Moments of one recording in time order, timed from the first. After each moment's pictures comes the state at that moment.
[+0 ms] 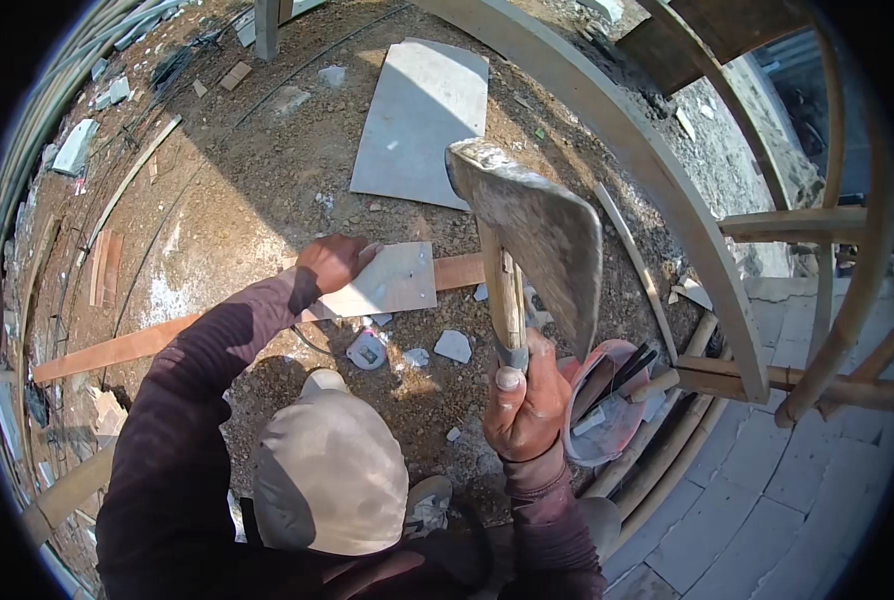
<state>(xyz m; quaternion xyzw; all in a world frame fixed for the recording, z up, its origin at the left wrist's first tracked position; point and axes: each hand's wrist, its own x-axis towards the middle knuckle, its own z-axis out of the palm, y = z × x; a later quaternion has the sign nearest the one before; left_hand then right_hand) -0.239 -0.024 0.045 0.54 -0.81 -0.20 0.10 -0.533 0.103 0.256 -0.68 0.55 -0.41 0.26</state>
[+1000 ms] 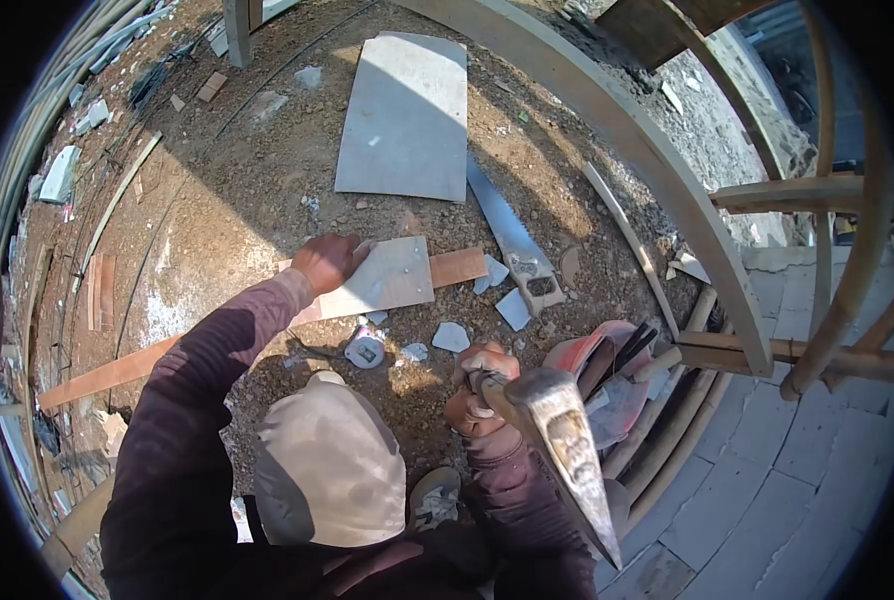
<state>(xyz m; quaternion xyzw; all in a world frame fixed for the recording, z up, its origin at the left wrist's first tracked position) -0.246 -0.035 0.059 0.56 -0.78 -0.27 0.01 -0.522 0.129 0.168 -0.60 0.56 -0.47 0.32</state>
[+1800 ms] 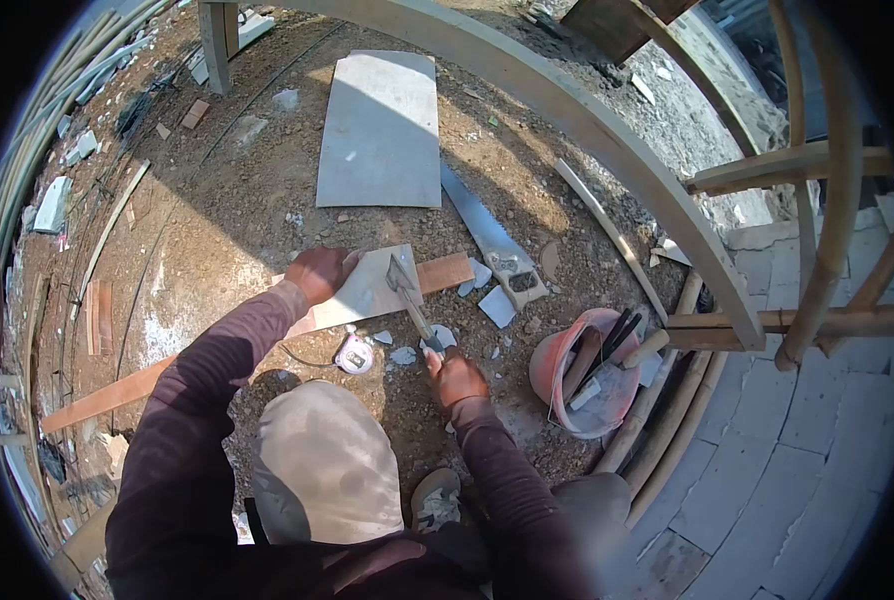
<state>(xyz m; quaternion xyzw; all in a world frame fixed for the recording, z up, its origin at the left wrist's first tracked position) -0.265 -0.035 0.065 0.57 -0.77 -0.29 -0.02 -0.530 0.138 0.097 -0.58 0.76 -0.01 0.31</state>
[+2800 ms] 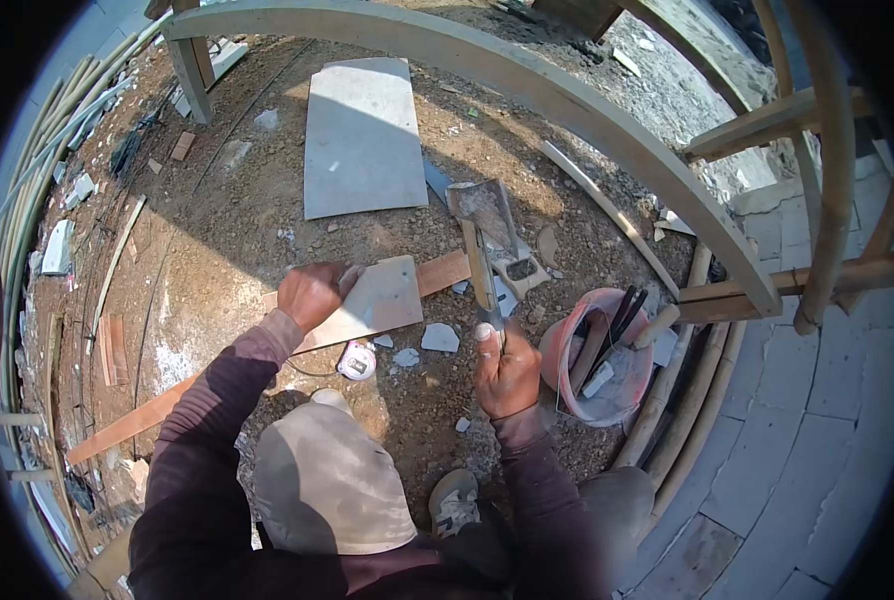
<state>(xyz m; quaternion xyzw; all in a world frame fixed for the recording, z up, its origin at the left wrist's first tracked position) -0.279 -0.010 0.095 0.52 -0.82 -0.20 0.09 -0.567 0.133 0.189 -0.55 0.69 -0.38 0.26</state>
